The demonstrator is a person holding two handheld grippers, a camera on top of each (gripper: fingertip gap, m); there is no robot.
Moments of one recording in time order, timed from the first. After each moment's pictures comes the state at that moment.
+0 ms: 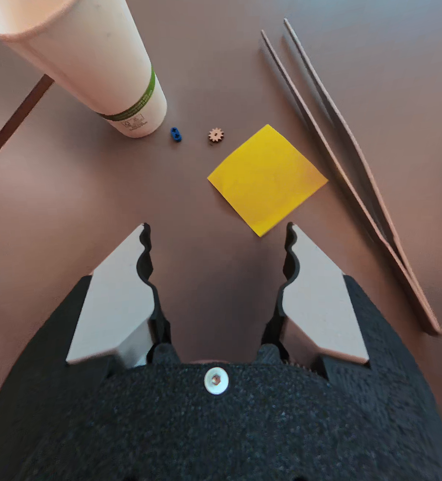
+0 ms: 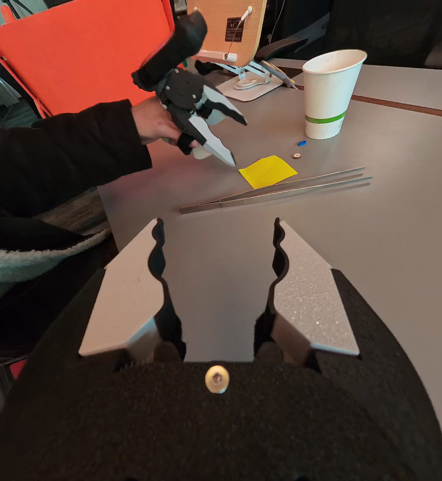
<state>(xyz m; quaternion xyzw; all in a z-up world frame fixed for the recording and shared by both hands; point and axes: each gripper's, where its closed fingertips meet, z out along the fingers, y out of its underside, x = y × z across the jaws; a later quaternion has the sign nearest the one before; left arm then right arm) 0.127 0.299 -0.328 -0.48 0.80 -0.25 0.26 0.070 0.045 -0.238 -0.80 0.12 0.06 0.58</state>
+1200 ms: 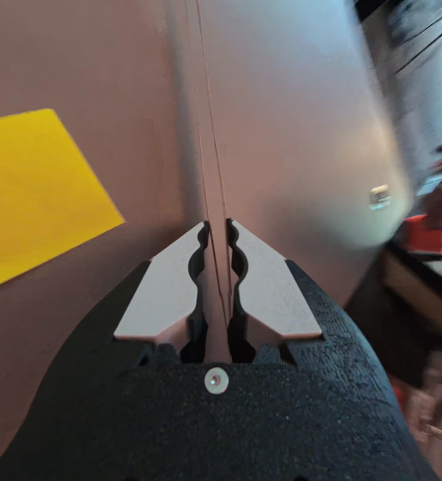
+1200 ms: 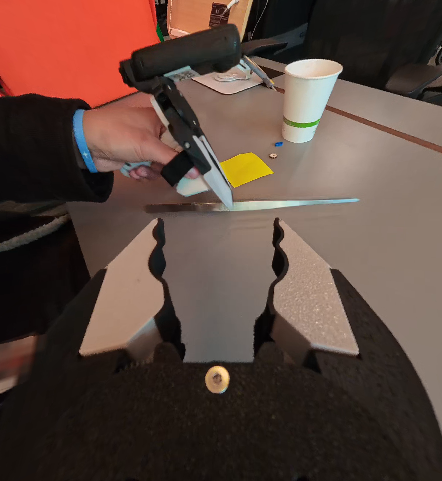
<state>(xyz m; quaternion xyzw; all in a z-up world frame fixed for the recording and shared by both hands) 0.107 0.136 -0.340 -0.62 0.70 -0.36 -0.02 0.083 0.043 -0.249 -0.82 0.09 -0.01 0.57</state>
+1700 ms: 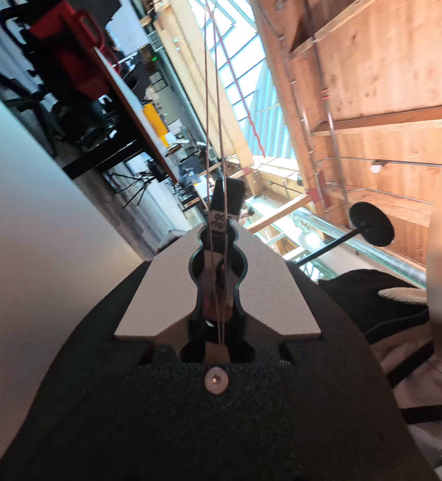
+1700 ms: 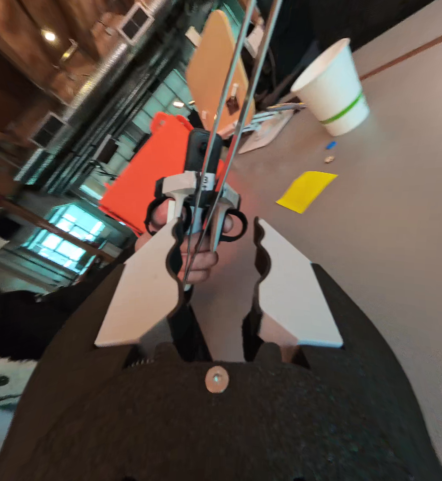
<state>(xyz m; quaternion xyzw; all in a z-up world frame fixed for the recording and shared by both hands) 0.095 0.041 -0.184 -0.43 0.43 -0.75 -0.24 0.080 0.063 -0.214 -0.66 0.29 0.26 0.64</state>
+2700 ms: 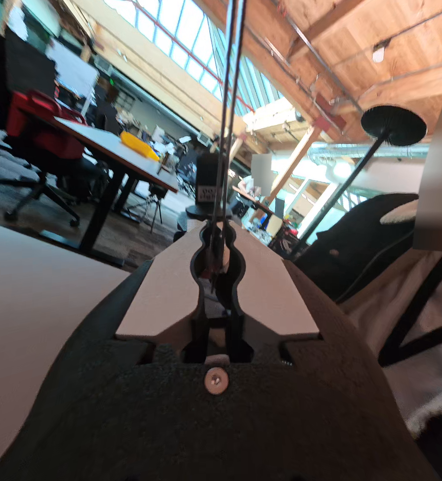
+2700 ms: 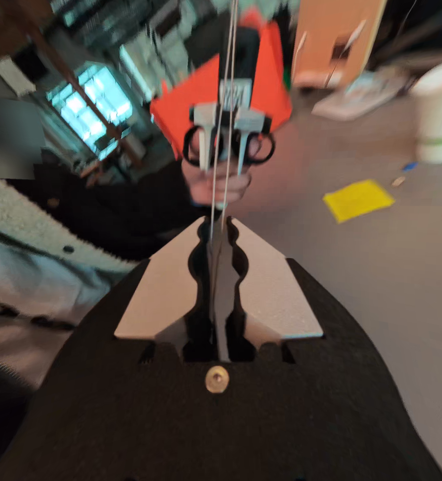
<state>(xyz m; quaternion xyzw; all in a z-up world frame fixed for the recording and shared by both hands) 0.061 0.065 -0.114 -0.27 0.54 -0.79 -0.10 0.046 0.028 -0.168 -0.75 0.05 0.27 0.61</state>
